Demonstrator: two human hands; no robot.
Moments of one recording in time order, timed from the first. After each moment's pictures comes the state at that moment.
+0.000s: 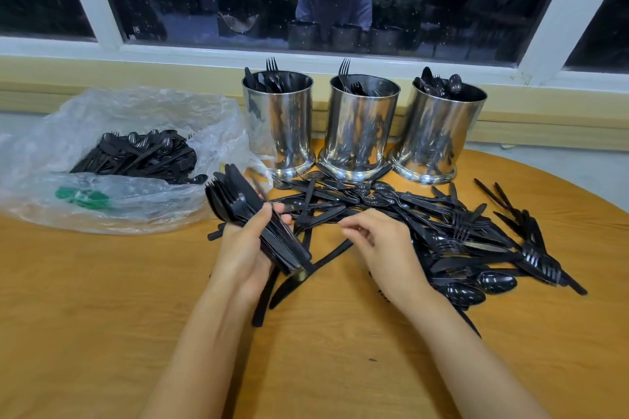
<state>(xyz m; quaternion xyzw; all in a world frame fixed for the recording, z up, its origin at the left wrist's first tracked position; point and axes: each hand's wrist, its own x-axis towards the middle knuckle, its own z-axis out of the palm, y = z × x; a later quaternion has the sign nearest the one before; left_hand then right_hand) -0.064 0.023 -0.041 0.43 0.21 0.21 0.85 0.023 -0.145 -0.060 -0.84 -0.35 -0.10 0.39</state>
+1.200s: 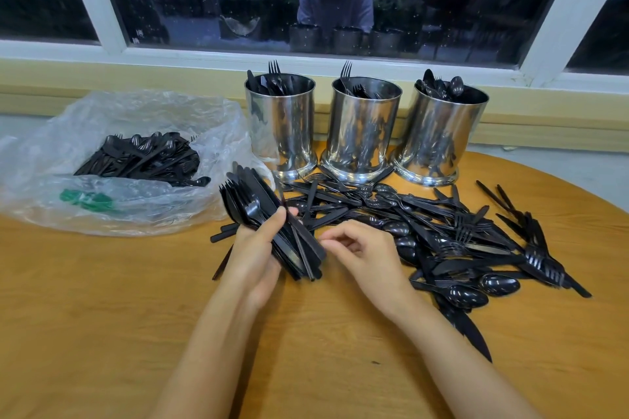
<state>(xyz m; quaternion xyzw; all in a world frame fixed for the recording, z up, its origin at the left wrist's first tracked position) -0.062 0.020 -0.043 0.47 0.22 0.19 0.84 0.007 -0.131 -0.062 -0.78 -0.37 -0.01 0.51</state>
